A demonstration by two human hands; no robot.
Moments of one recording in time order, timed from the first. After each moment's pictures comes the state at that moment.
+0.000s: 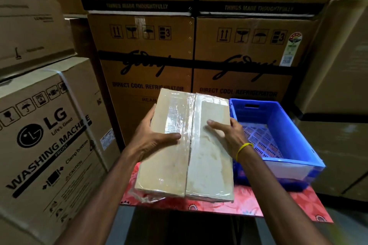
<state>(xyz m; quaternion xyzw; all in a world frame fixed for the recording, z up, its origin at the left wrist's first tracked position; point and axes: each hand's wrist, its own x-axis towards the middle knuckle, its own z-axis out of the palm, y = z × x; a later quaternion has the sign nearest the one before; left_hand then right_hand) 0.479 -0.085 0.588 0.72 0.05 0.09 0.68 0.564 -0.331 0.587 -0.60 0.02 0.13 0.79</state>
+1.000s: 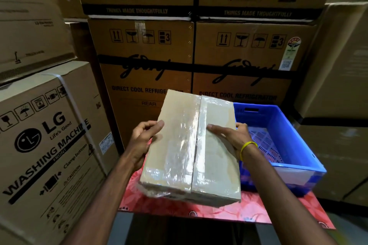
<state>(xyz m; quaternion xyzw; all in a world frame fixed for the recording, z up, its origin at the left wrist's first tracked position) 0.489 -0.076 0.574 0.61 0.12 0.12 0.78 0.592 -0.344 0.579 -0.71 0.05 0.08 0.70</state>
